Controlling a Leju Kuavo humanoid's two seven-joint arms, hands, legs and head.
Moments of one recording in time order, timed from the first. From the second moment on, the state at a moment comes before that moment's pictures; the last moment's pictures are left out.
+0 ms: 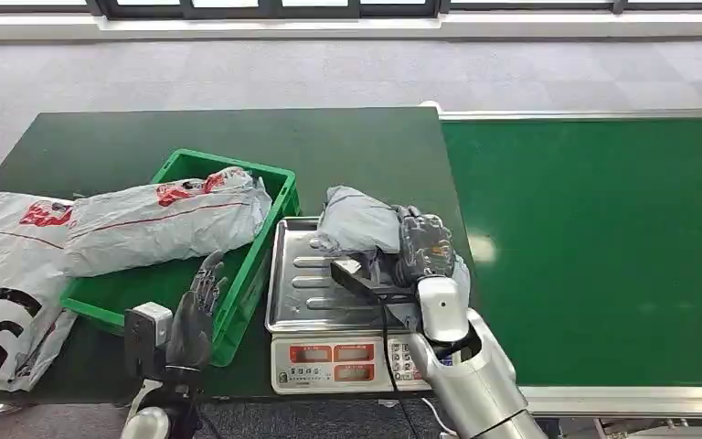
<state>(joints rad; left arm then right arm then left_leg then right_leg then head) 0.08 -0.22 -0.03 -1.50 -0.06 -0.23 -0.30 -0.33 0.11 0.41 -1.17 1.51 0.00 0.30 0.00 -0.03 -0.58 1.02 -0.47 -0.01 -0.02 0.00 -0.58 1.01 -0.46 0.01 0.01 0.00</state>
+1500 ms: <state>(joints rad) 0.16 -0.22 -0.05 -1.70 -0.67 0.25 -0.44 0.02 0.10 0.30 -1.74 0.75 -0.64 -0.40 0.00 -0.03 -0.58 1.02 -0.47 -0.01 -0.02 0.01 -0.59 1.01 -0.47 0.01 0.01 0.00</state>
